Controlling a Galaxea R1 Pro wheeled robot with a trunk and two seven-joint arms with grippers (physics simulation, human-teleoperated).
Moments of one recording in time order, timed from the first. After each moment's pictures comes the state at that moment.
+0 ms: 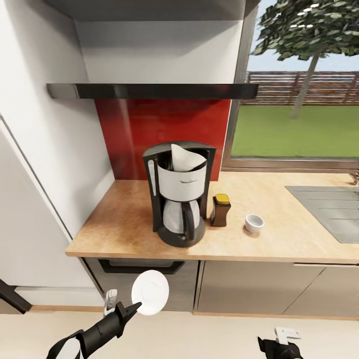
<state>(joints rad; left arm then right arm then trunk) -0.16 0.10 0.04 -0.99 1.02 0.69 -0.51 -0.40 -0.09 -0.53 -0.29 0.40 -0.10 0.10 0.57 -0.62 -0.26</state>
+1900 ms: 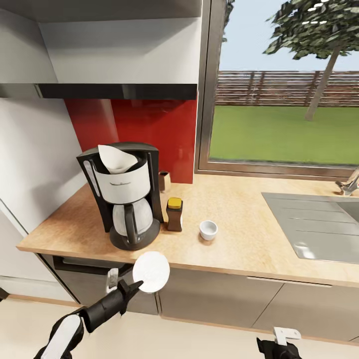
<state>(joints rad) -0.17 0.09 0.01 -1.25 1.30 0.73 -0.15 -0.40 -0.09 -0.53 -0.28 0.41 -0.10 0.10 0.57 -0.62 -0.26</state>
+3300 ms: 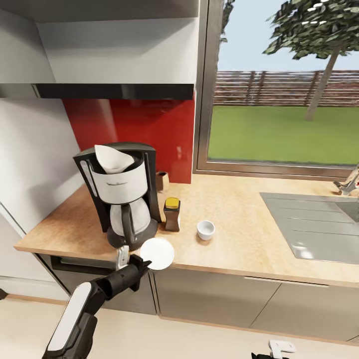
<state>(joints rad) -0.28 -0.09 0.04 -1.45 1.63 0.58 0.58 -0.40 -0.08 -0.53 -0.19 0.42 -0.10 0.10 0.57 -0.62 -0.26</state>
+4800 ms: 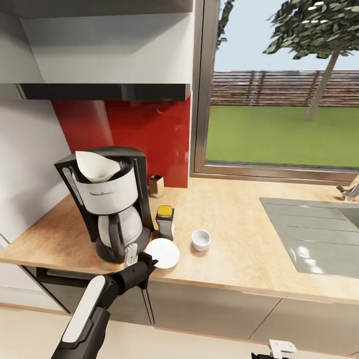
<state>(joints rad) -0.32 -0.11 -0.06 -1.45 1.64 0.42 0.69 -0.40 -0.08 -0.53 -0.19 0.42 -0.10 0.10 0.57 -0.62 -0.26</state>
